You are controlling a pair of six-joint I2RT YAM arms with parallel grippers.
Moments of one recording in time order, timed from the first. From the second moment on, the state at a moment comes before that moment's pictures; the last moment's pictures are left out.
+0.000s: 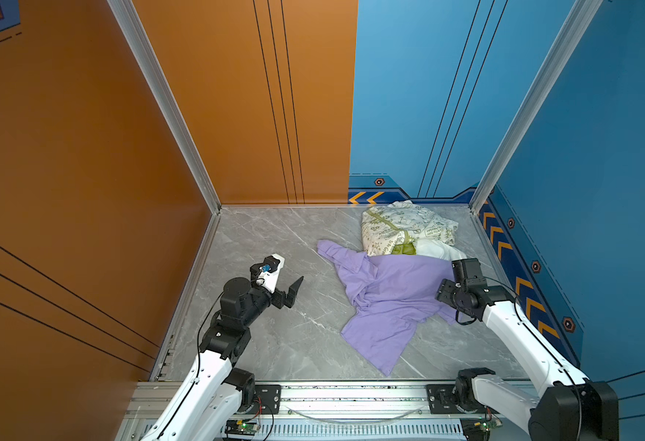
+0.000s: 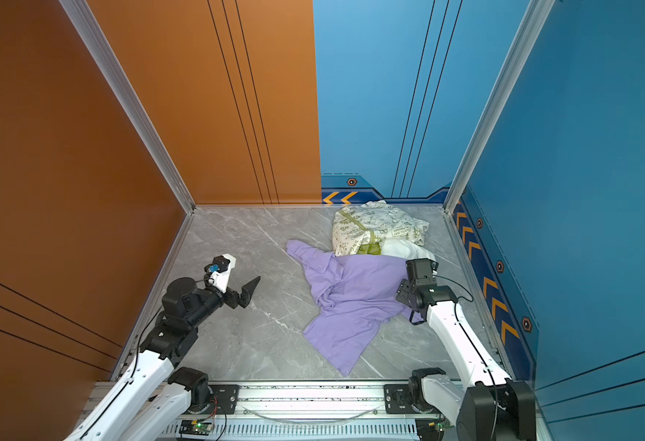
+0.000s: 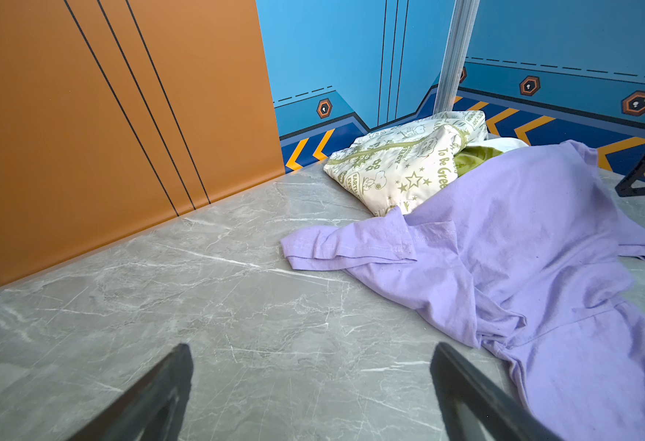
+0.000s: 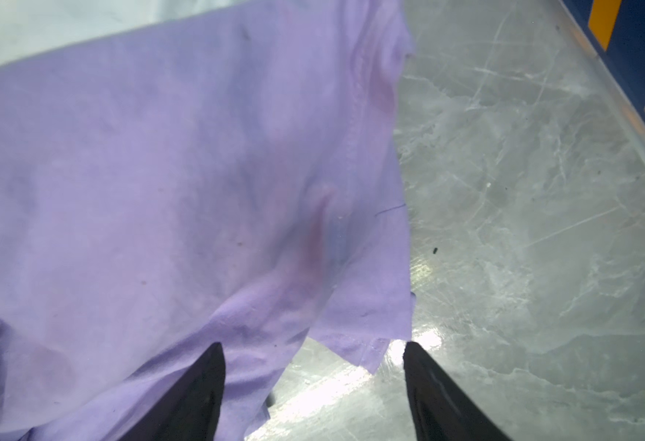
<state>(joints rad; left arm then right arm) -0.26 0.68 0.46 -0.01 0.24 0.14 0.07 1.08 0.70 -0.69 0.18 0.57</state>
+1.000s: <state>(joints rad) -0.26 0.68 0.46 -0.01 0.24 0.14 0.01 0.87 0.70 -0.47 0.11 0.69</state>
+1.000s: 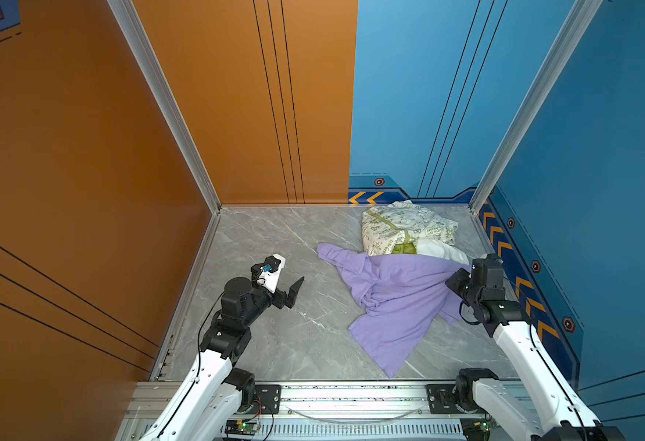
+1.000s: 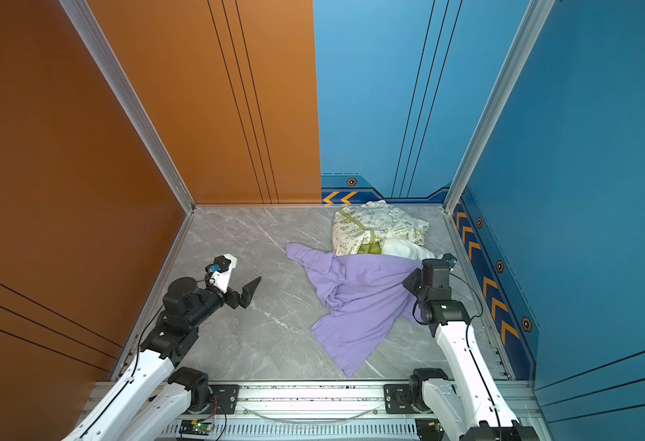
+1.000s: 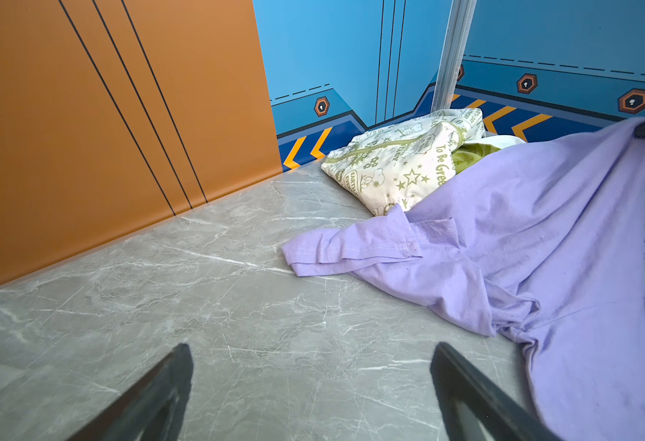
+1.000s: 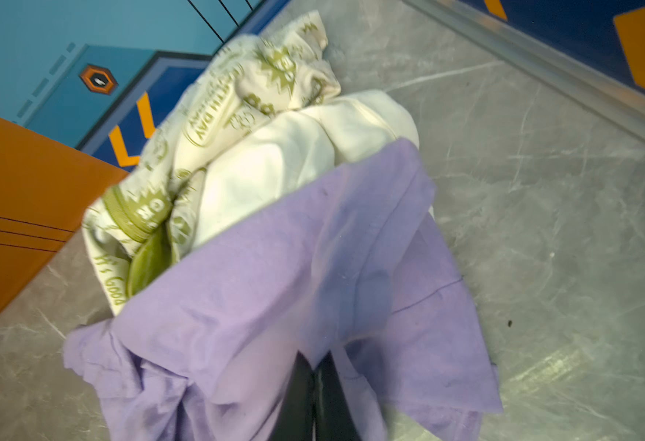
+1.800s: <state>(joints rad) -0.26 0.65 0.46 -0.01 0.24 0.14 0.73 1.23 1.43 -0.44 0.33 0.42</state>
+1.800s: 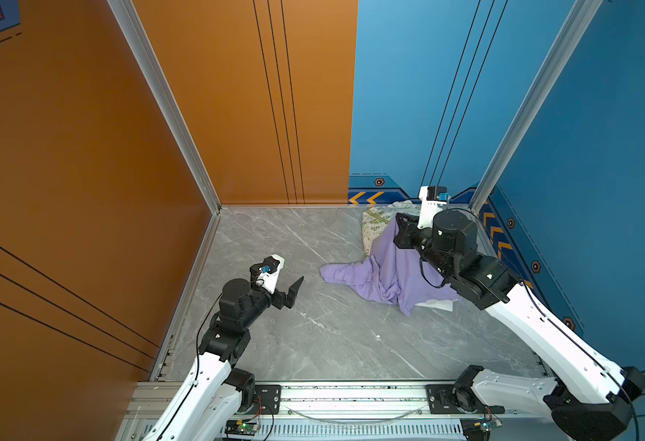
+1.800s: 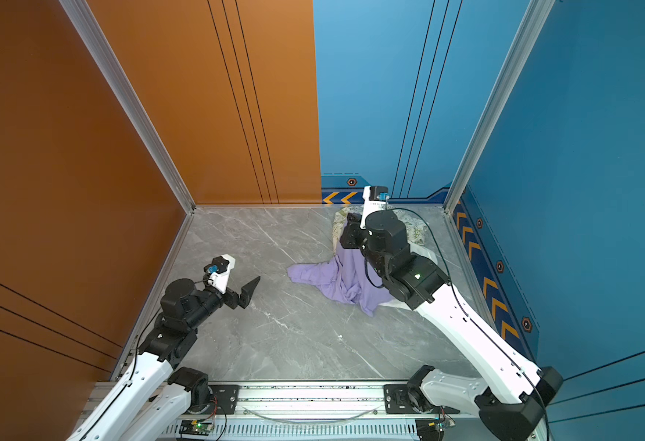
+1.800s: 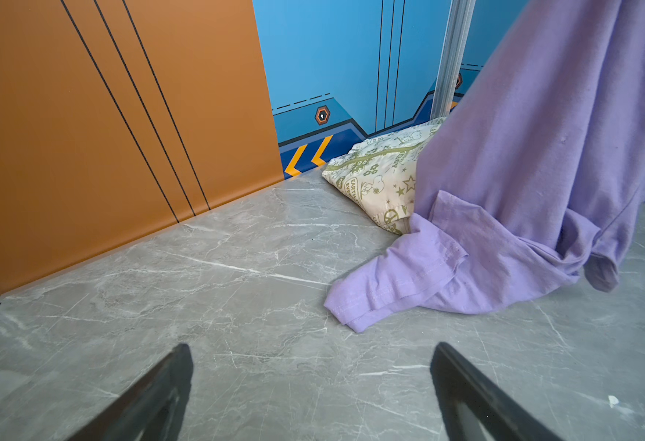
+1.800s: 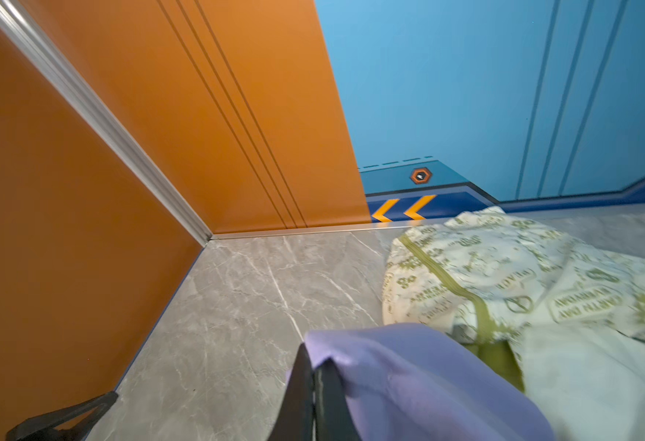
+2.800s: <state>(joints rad) -0.27 0.51 0.43 -0.01 0.11 0.17 0.83 1.91 1.90 -0.48 0.14 0.42</state>
